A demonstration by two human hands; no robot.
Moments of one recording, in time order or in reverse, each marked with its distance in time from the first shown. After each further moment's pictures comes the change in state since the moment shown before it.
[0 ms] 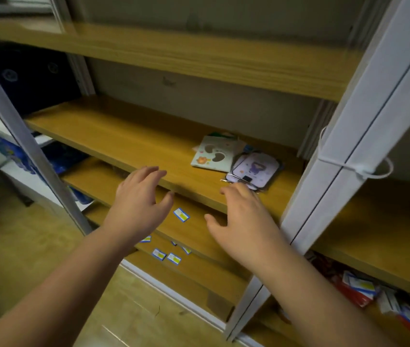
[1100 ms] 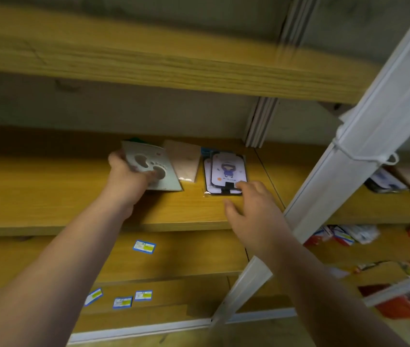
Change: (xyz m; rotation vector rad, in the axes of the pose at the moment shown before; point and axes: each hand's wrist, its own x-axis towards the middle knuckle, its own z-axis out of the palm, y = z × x) left_hand 0.189 -0.032 0.064 -1.015 -0.329 -0.213; right_hand 0.049 -0.018 0.038 -0.128 0.238 0.611
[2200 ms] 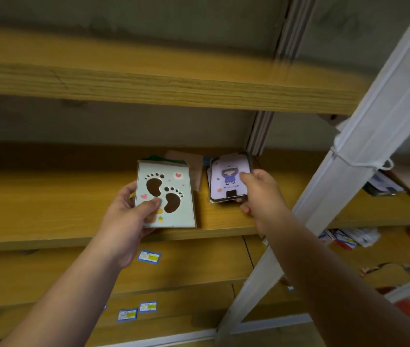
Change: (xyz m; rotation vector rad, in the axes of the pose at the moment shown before) left_hand -0.062 -0.012 -0.024 -0.448 -0.219 -0.116; right_hand 0.048 -0.008 -0.008 0.957 0.074 0.506
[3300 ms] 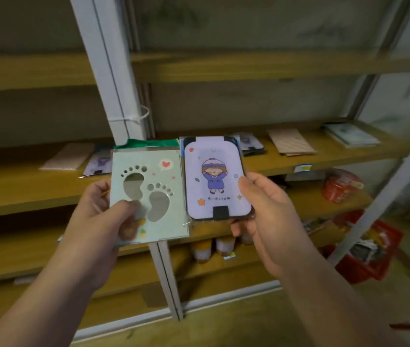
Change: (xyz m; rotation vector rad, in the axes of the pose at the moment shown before) left_hand -0.234 -0.070 0.275 0.102 -0.149 0.190; right_hand -0.144 0.043 -0.369 0.373 -0.198 -0.129
